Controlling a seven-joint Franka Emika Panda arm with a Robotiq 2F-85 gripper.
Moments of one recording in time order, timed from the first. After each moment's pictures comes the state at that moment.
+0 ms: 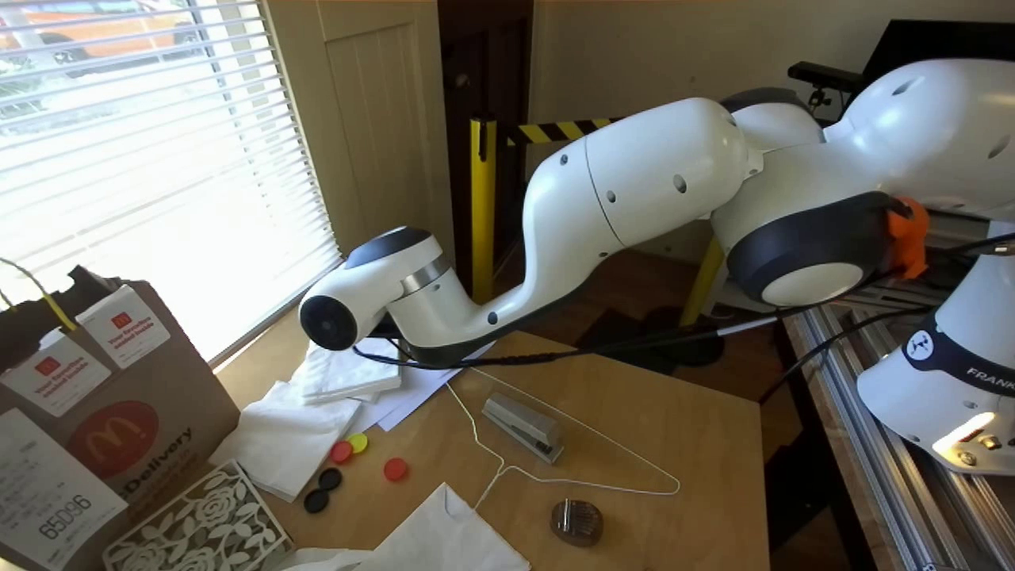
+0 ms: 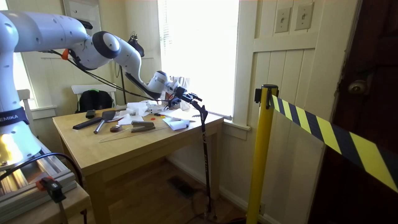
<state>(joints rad) 0.29 1.39 -0.36 -0.77 -0.97 1.96 2.09</state>
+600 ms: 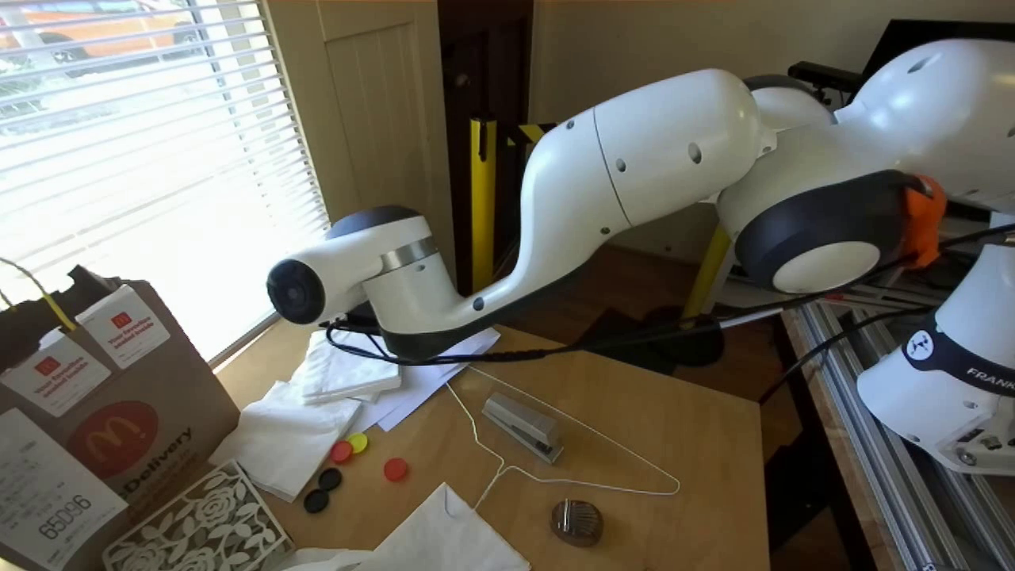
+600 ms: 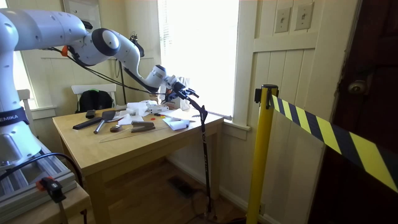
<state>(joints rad) 0.29 1.34 -0.31 -0.75 -0.86 1.90 2.10</state>
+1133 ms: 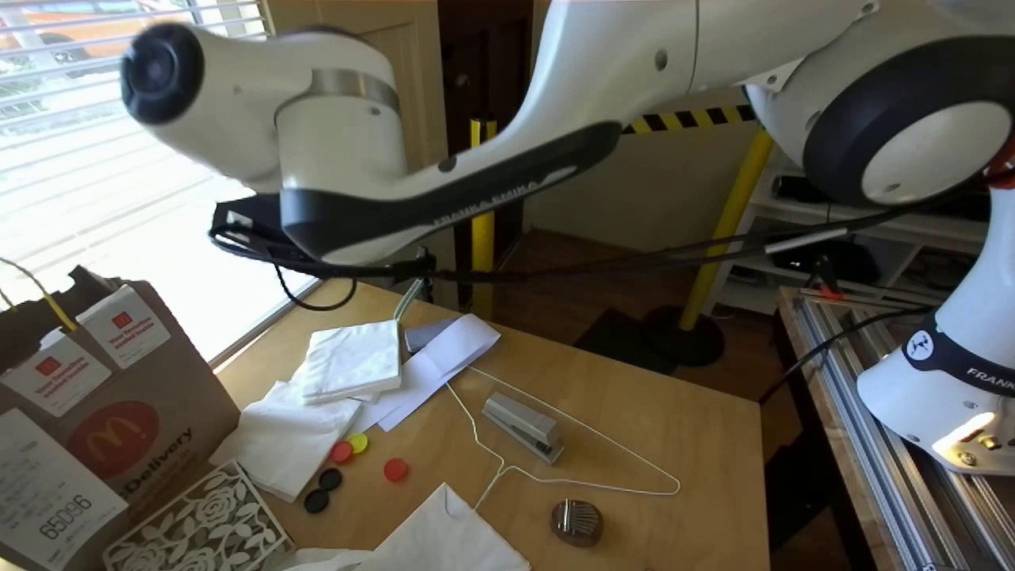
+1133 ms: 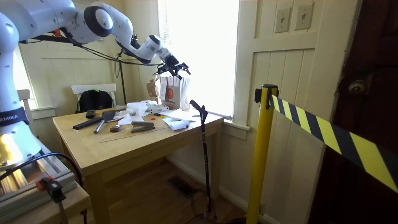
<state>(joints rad) 0.30 1.07 -0.20 -0.76 -0.70 1.78 2.13</state>
